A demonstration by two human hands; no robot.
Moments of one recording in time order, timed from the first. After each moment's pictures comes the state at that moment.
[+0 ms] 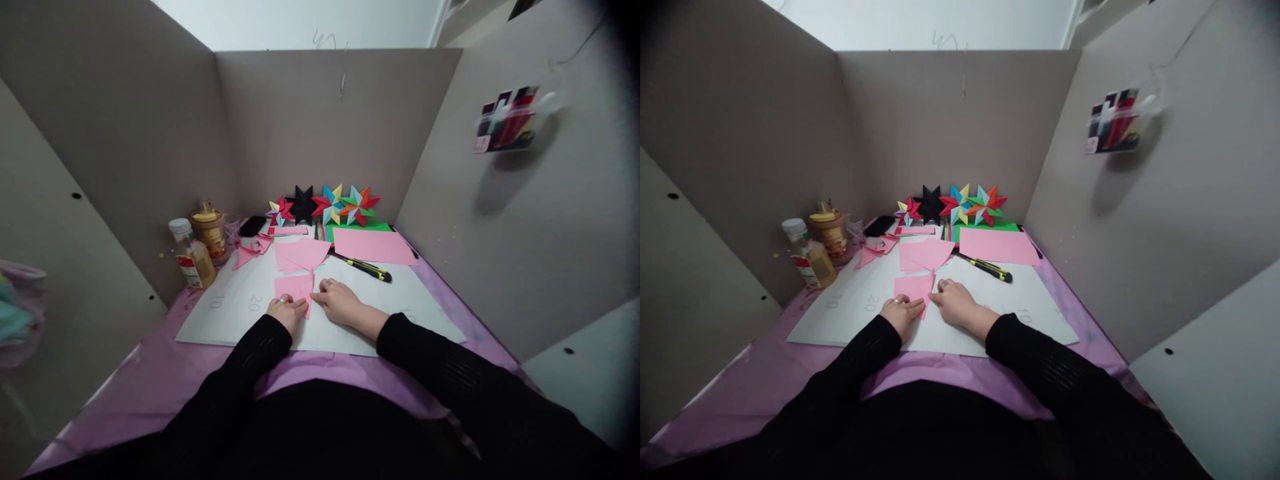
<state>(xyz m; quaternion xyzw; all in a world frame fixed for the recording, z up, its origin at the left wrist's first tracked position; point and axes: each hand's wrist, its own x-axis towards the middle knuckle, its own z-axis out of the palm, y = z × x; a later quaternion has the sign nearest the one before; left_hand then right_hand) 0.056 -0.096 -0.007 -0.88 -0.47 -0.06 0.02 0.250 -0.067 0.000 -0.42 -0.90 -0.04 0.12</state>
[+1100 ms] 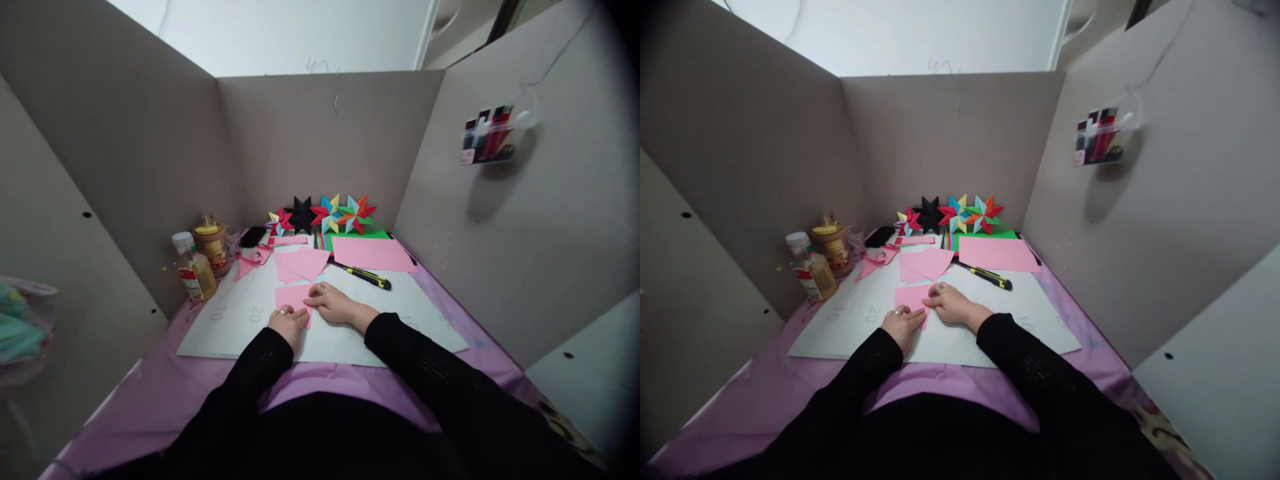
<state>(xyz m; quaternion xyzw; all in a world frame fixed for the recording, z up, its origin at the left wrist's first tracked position) 0.056 -0.099 -0.008 -0.87 -0.48 -0.07 0.03 0.249 -0.032 -0.013 -0.28 -0.93 0.04 0.25</state>
